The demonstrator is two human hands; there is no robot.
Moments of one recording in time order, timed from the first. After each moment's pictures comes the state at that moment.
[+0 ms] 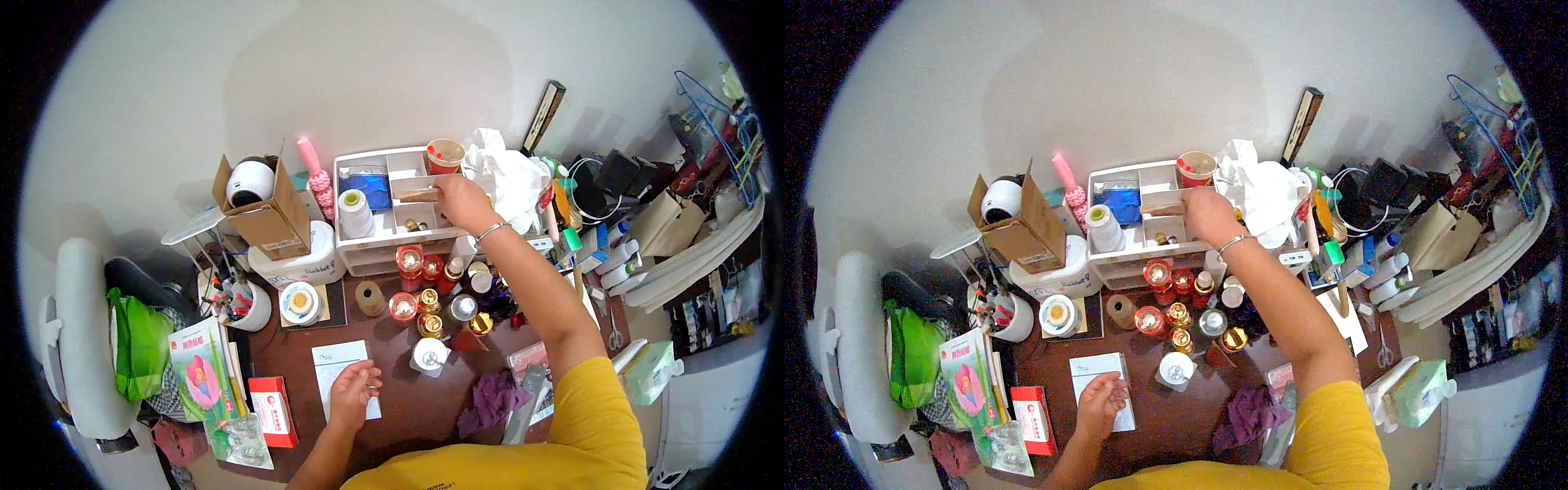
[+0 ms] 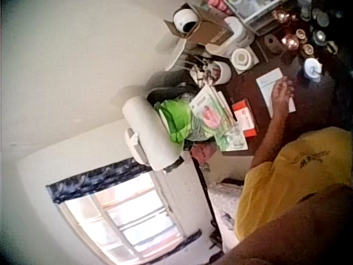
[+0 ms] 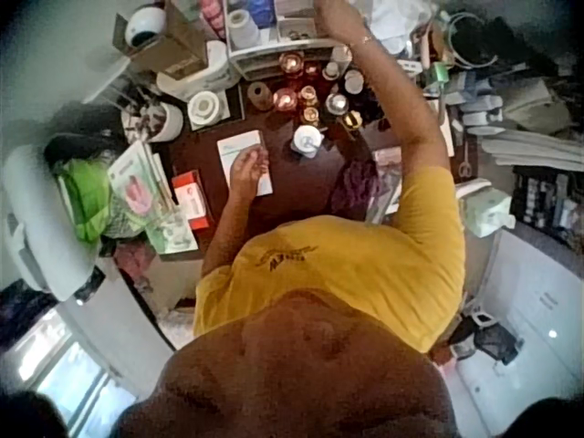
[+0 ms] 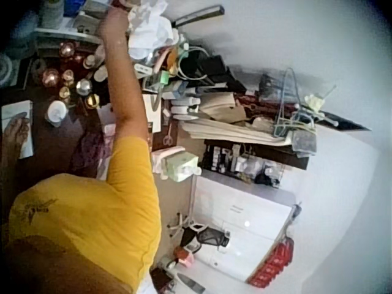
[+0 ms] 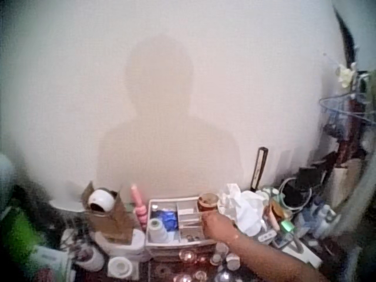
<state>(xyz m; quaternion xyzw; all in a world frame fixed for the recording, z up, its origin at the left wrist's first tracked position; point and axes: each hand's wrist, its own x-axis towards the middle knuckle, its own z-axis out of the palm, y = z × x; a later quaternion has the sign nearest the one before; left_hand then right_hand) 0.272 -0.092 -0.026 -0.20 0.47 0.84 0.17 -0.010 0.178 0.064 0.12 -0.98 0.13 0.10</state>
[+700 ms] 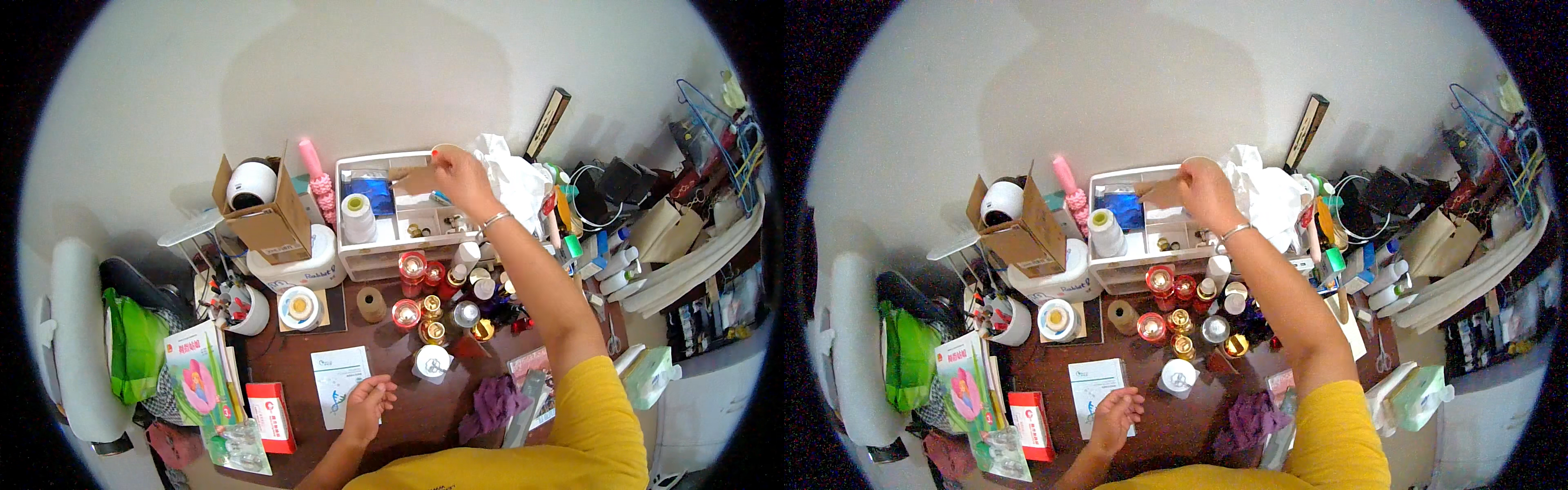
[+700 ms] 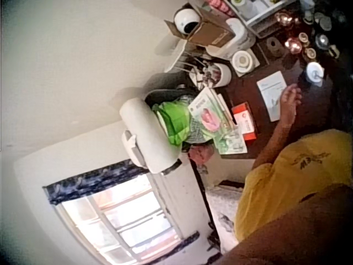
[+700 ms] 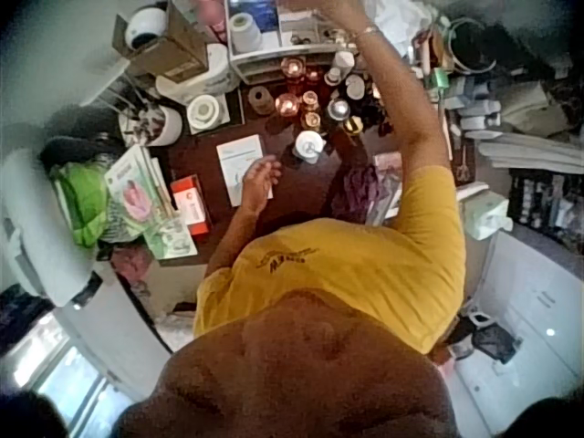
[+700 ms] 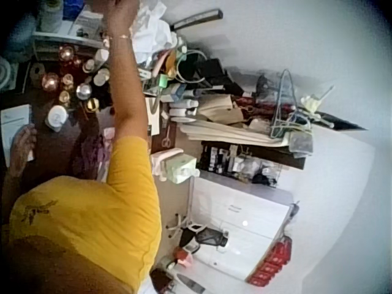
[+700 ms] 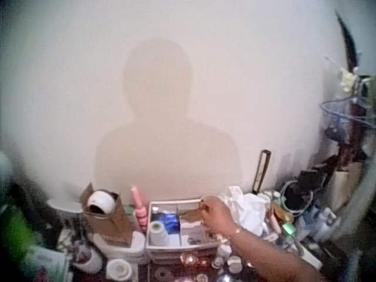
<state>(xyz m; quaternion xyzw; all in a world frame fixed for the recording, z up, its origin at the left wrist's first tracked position) 0.284 -0.077 -0.041 -0.22 0.48 0.82 0.22 -0.026 0.169 0.097 0.11 -0.93 0.30 0.21</state>
